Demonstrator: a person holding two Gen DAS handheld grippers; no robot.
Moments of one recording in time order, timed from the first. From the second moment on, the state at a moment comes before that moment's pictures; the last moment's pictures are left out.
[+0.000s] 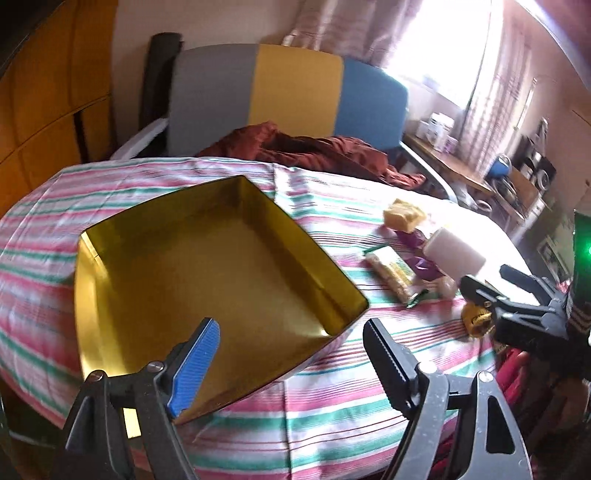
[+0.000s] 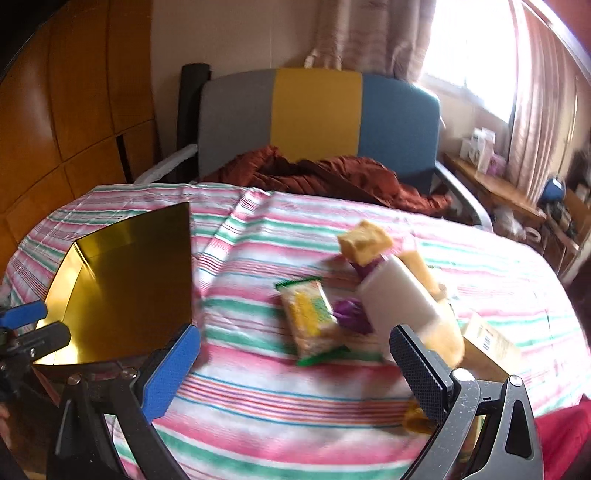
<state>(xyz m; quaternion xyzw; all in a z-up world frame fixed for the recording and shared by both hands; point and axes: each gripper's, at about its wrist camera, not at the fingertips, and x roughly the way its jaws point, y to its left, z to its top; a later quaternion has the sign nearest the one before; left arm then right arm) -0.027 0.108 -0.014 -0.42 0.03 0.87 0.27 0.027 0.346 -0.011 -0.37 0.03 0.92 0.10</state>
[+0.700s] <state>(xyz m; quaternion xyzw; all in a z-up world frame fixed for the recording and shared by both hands) -0.059 0.286 -0.040 -0.55 -0.03 0.70 0.45 0.104 0.481 -0.014 -0.44 0.04 0.87 0.22</state>
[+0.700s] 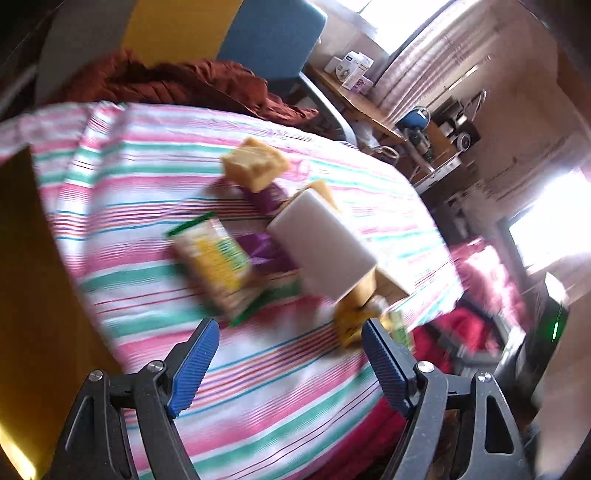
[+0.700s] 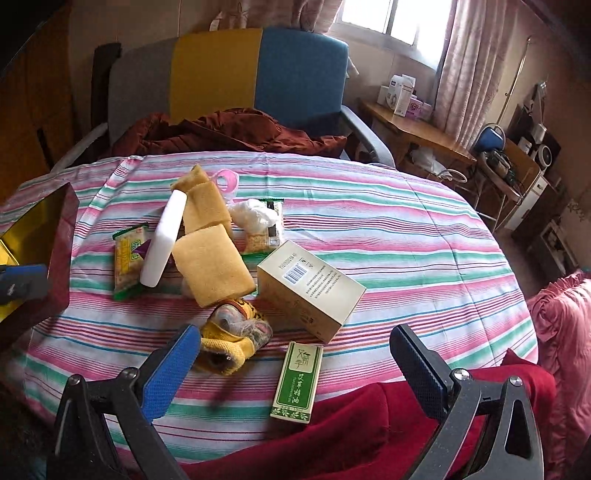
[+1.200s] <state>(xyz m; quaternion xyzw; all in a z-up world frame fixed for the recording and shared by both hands) -0.098 0.372 -0.100 -0.65 -0.15 0.62 0.42 0.112 0.497 -0.019 -0.45 0.03 0.88 0.18</state>
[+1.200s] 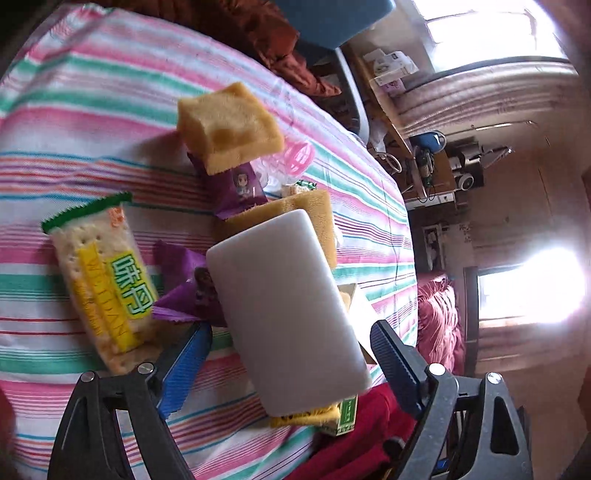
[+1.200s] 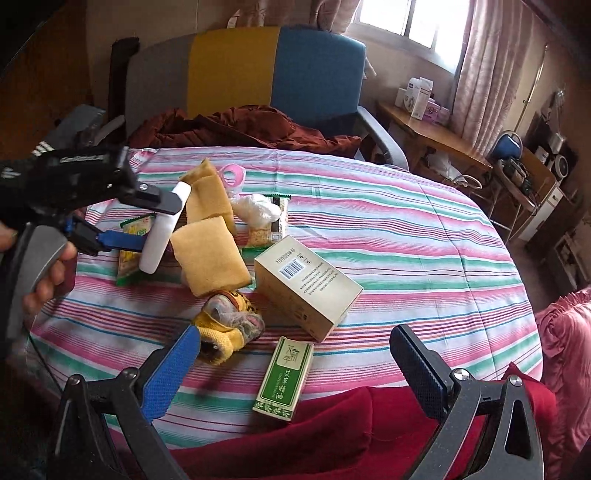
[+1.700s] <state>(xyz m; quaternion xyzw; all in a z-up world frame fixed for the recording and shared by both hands) -0.084 0.347 -0.063 -0.57 -0.10 0.68 0.45 0.052 0.482 -0.018 -0.47 -0.01 0.88 0.08</state>
